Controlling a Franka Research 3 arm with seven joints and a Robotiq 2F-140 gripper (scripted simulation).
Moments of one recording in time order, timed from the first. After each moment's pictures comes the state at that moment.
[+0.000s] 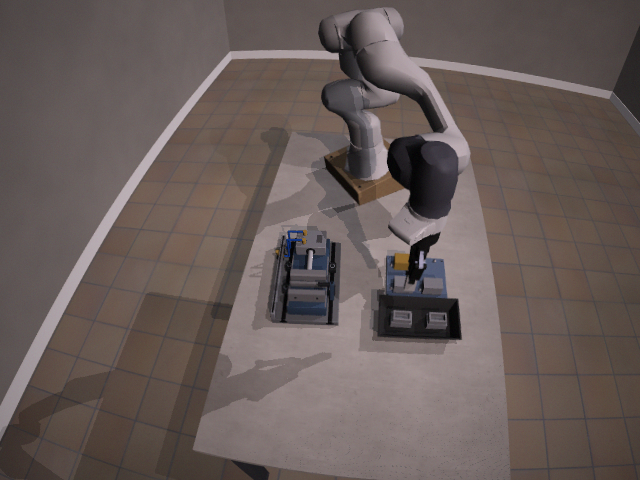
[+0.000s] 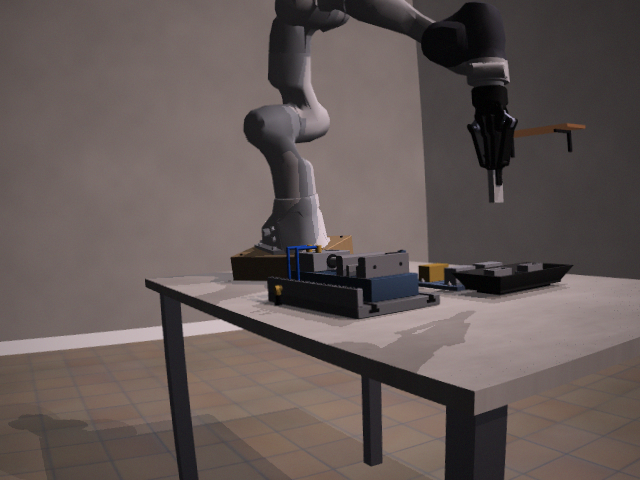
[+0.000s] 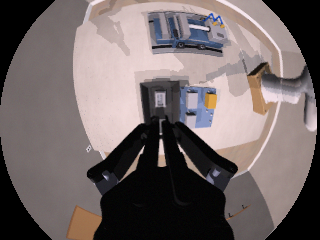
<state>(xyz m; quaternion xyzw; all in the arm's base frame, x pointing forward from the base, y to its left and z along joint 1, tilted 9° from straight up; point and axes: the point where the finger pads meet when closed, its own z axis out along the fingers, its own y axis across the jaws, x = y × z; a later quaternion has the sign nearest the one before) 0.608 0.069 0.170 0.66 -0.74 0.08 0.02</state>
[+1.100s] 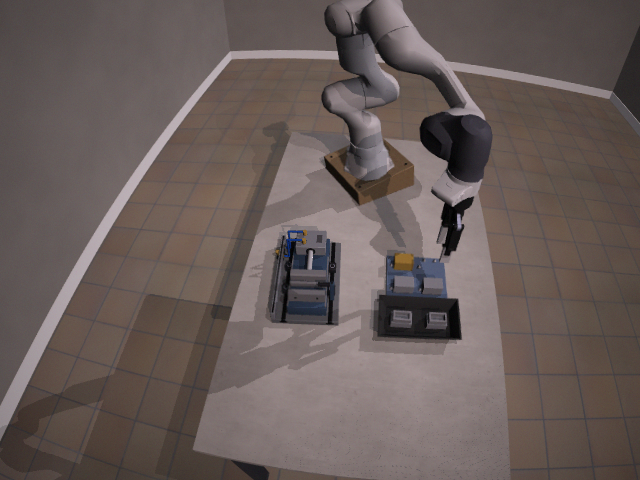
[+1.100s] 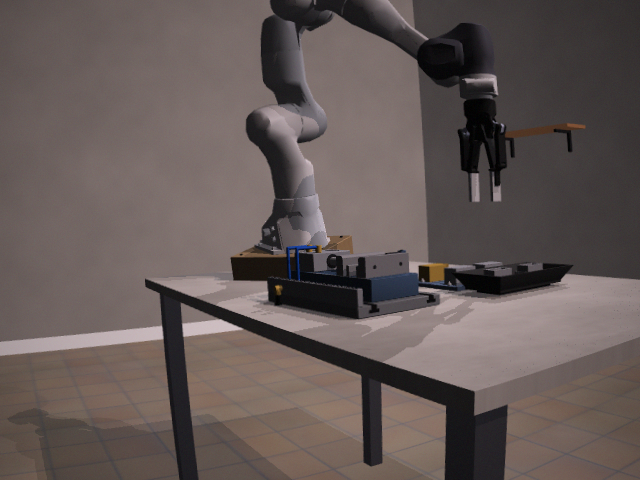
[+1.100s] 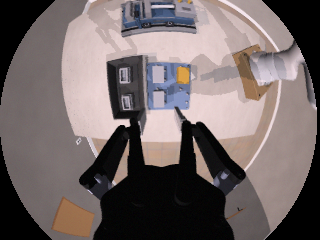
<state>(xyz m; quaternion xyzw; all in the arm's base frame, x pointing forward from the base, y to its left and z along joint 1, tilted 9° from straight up) 0.493 0.178 0.147 0.68 -0.73 0.07 0.02</state>
